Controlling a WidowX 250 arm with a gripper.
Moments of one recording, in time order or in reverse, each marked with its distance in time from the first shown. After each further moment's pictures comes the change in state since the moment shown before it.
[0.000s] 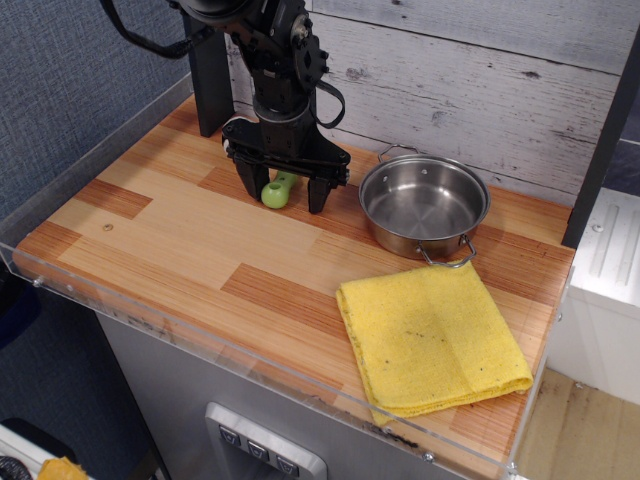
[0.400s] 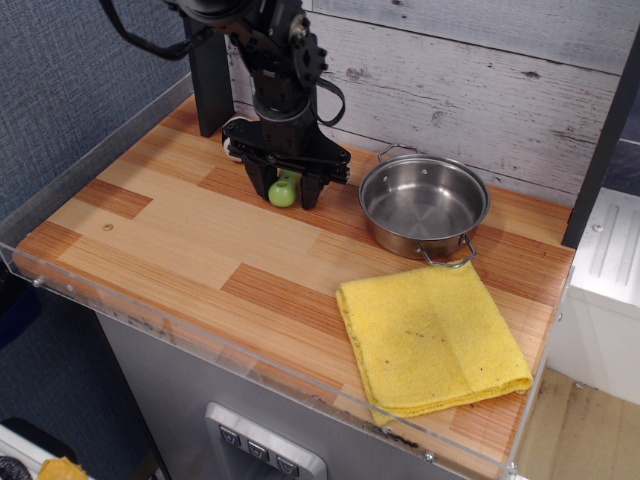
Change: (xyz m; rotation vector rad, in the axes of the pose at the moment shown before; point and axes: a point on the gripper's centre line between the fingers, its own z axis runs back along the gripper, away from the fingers) arm 0.005 -0.002 -0.001 -0.009 -0.025 -0.017
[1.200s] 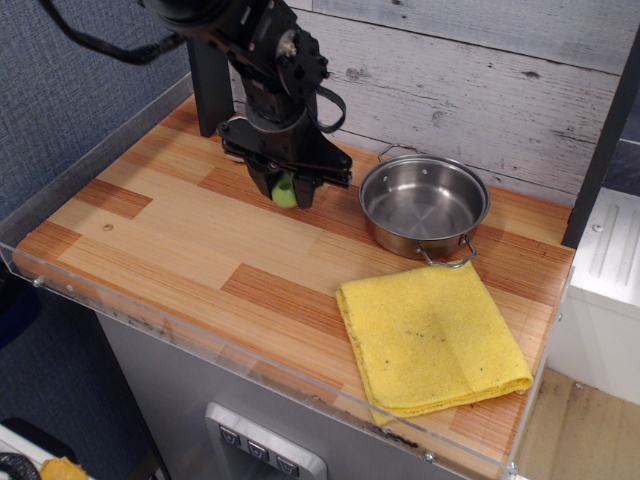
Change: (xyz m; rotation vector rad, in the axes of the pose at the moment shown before) arm -0.012 -0.006 0.026 0.015 -0.139 -0.035
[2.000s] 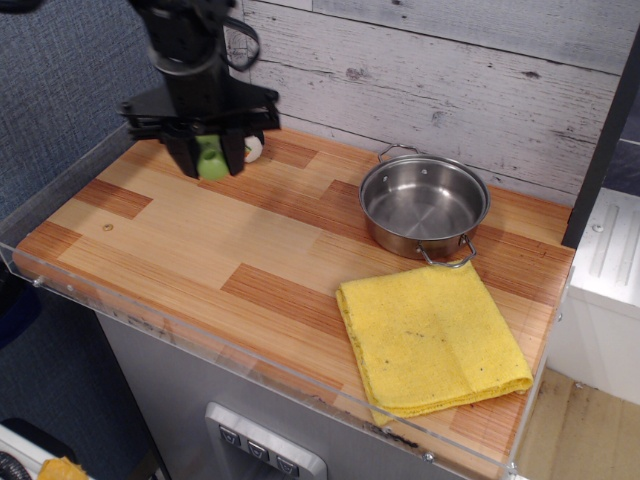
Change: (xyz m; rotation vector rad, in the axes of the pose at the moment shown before) arm -0.017 0.045 0.050 0.052 0.079 0.371
